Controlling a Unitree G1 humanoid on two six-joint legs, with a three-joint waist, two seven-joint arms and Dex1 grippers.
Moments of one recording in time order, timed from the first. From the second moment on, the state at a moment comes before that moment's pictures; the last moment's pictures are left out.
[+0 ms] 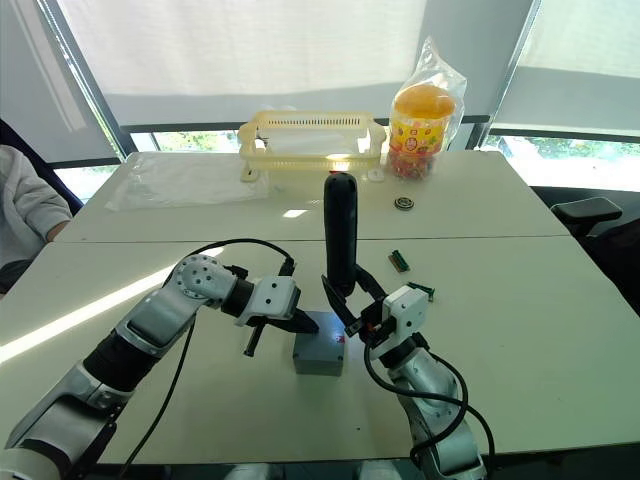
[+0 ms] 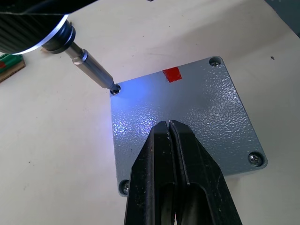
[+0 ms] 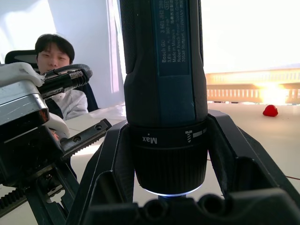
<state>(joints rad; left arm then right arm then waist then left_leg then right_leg) -0.62 0.56 -0.46 -0.04 -0.06 0.21 -1.30 0.07 -0.18 0.18 -0.29 0.23 -0.15 0.42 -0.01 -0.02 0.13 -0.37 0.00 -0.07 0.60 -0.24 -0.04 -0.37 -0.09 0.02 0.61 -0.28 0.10</state>
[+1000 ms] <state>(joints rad) -0.60 0.56 -0.31 -0.11 -0.26 0.53 -1.27 -0.36 -0.57 -0.40 -0.65 1.27 0.76 -0.12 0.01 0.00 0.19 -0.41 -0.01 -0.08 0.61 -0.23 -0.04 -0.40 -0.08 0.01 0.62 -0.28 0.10</state>
